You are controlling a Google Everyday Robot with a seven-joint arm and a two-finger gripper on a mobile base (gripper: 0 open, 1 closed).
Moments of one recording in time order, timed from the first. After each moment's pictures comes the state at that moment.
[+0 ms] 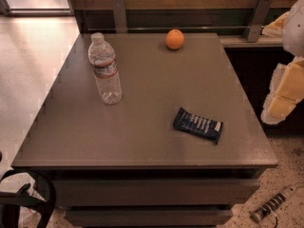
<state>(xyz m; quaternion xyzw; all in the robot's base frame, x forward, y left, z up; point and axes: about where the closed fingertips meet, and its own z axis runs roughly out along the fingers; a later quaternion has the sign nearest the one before) 0.438 -0.213 0.989 -0.60 0.78 -0.05 0.18</state>
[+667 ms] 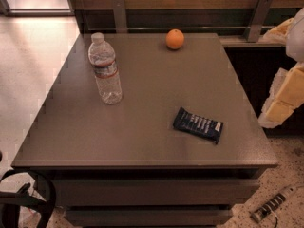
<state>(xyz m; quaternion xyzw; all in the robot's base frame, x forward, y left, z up) 0.435 -0.215 0.982 -0.59 0.78 -0.02 0.21</state>
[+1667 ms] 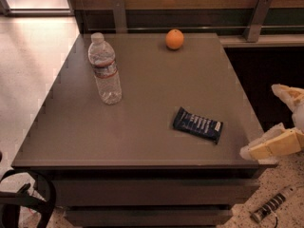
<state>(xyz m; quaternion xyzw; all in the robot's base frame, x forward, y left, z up) 0.423 -0.230 0.885 -0.43 0.78 0.14 0.43</state>
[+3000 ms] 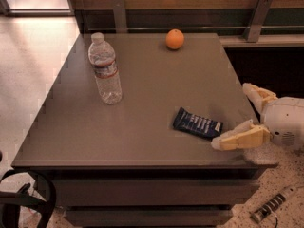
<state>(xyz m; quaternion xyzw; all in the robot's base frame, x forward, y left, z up) 0.451 -0.179 0.876 -0.39 0.72 0.24 0.52</state>
